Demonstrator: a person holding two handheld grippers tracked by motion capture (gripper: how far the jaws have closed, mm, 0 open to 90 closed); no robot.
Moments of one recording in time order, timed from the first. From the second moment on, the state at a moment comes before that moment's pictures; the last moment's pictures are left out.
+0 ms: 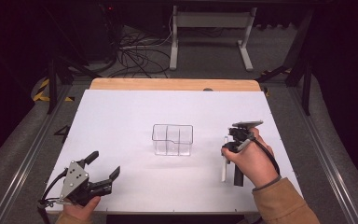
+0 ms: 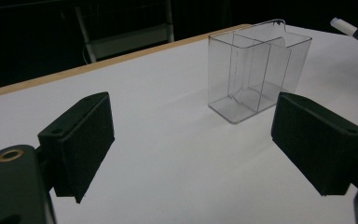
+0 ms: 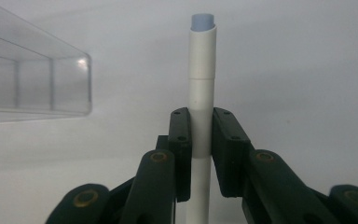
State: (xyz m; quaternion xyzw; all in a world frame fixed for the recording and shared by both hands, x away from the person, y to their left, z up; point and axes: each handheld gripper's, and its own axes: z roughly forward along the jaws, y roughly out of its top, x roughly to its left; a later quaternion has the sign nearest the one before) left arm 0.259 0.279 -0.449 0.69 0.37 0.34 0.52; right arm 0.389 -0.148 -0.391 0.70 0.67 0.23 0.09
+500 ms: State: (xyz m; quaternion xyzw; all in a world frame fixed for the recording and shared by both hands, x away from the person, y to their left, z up) left arm 0.258 0.279 -0.449 0.69 0.37 0.34 0.51; right arm 0.380 -0.153 -0.363 0.56 0.71 0.40 0.16
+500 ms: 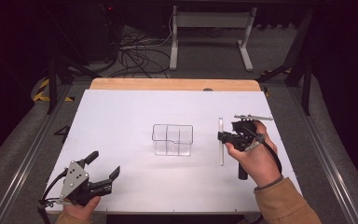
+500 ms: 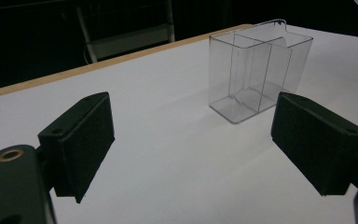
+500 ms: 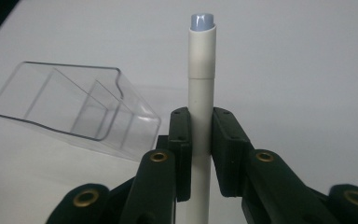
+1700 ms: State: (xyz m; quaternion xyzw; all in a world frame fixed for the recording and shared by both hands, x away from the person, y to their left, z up) left arm 0.258 0.280 -0.449 0.69 0.37 0.35 0.51; right arm 0.396 -0.133 -0.346 0.29 0.72 0.61 0.16
